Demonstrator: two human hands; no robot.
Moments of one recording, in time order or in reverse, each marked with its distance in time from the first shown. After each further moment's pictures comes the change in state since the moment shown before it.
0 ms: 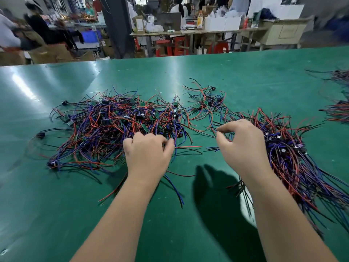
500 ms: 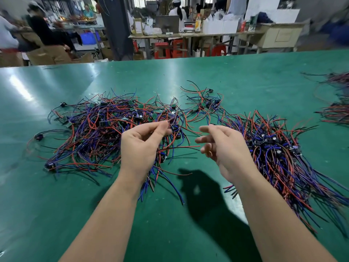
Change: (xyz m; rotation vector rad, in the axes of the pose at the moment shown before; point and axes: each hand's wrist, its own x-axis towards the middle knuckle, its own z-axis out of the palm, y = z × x) left_hand 0.005 0.005 -0.029 -1.355 0.060 -0.184; right_hand -0.001 -0.014 0.019 1.021 -0.253 0.456
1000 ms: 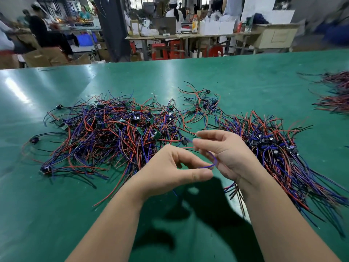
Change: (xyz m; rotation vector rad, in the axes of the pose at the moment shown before) left_hand -0.024 0.012 0.011 0.137 -0.826 -0.111; right_hand 0.002 -0.003 -0.010 0.191 -0.147 0.111
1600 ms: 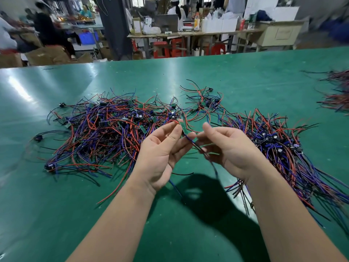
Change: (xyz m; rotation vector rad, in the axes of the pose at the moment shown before) left_hand 0.018 -0.001 0.001 -0.959 0.459 -0.058; right_hand -0.006 -0.007 0.000 -0.205 -0.134 -0.001
